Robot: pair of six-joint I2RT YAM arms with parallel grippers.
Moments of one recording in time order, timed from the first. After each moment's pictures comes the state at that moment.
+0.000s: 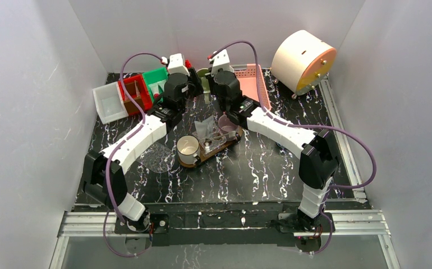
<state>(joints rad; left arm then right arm) -0.52 1.52 1.28 0.06 -0.36 -0.40 0.83 1.82 1.61 0.10 0.54 0.00</state>
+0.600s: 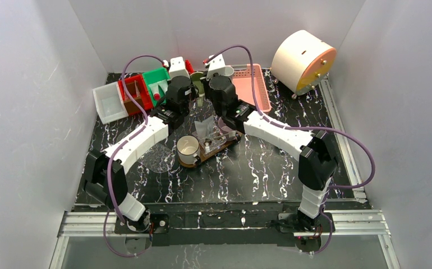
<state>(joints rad) -0.54 1.54 1.25 0.07 -0.51 -0.34 0.88 1.82 1.60 0.13 0.56 0.02</state>
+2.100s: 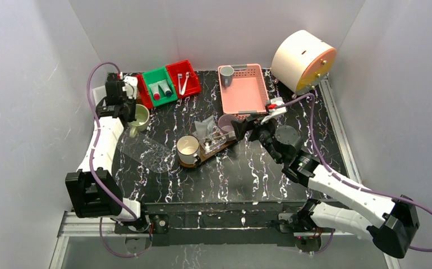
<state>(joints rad) 0.04 1.39 1.24 -0.60 -0.15 0.23 0.88 0.99 0.74 0.25 0.34 0.26</state>
